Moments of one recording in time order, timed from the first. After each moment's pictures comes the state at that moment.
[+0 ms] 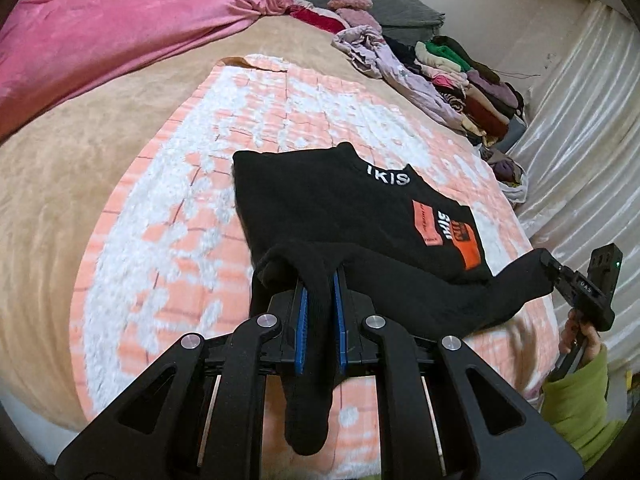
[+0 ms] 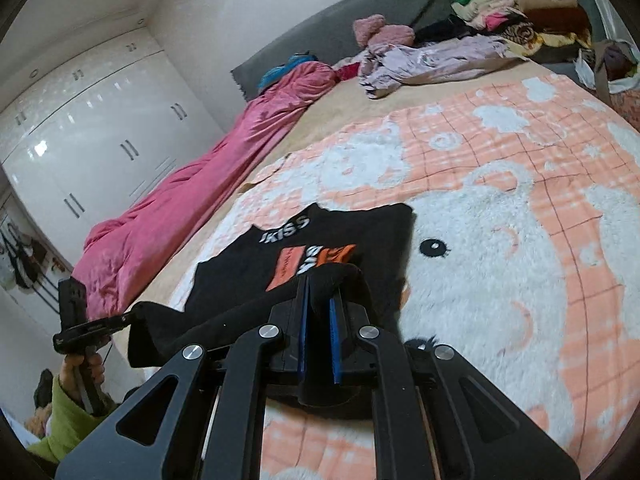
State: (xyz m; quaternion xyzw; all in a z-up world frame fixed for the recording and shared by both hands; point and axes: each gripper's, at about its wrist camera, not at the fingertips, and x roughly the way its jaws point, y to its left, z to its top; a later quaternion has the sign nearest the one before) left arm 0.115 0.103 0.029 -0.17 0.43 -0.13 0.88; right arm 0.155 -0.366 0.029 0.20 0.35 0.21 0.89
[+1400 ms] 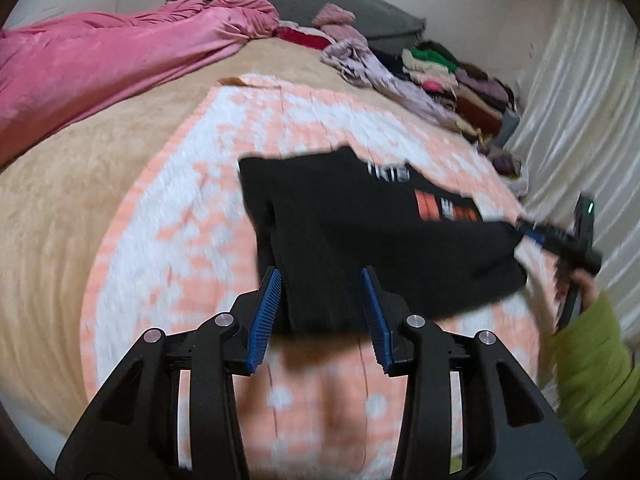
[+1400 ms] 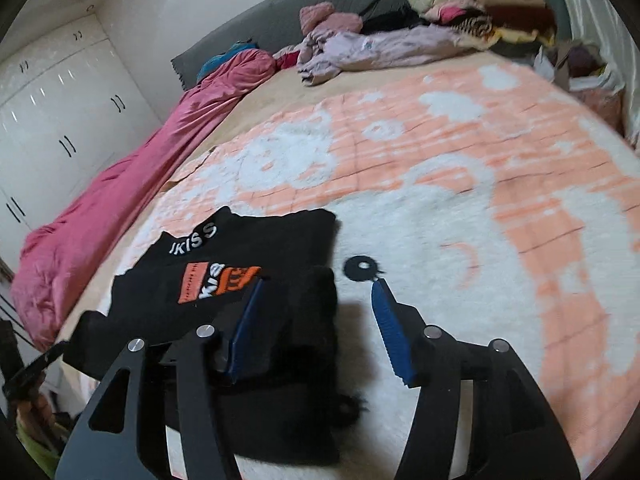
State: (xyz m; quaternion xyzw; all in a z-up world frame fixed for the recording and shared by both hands) left arm 0.071 0.098 0.014 -0.11 0.39 -0.12 0.91; right arm 0.189 -0.374 0.004 0.15 0.37 0.11 0.91
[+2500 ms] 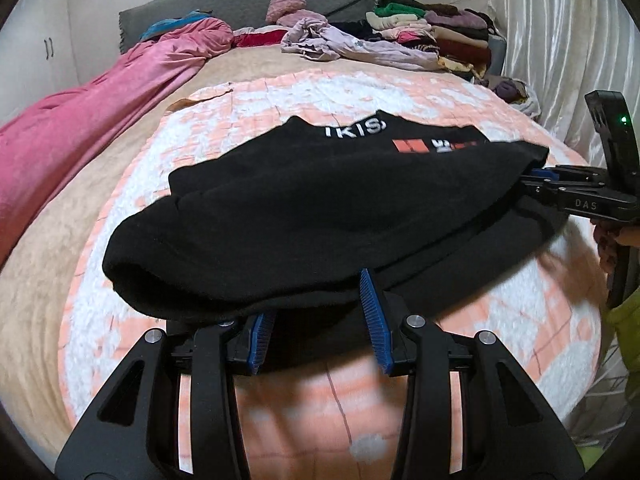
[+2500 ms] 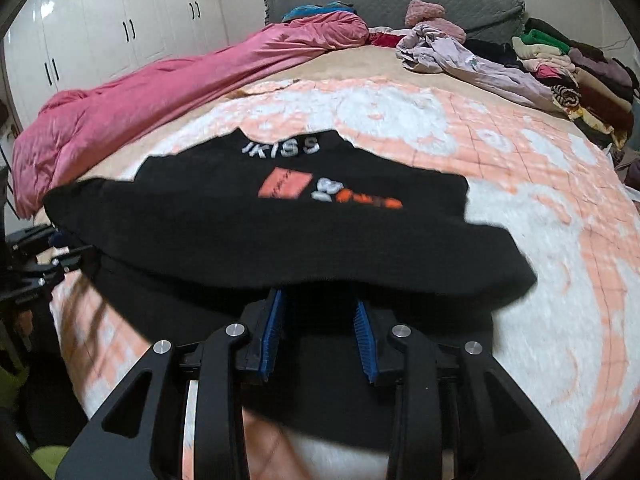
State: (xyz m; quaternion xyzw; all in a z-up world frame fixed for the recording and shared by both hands) left arm 0.106 0.011 -0.015 0.05 0.39 -0.13 0.91; right arm 0.187 -0.257 -0.022 -0.01 0.39 0.21 0.90
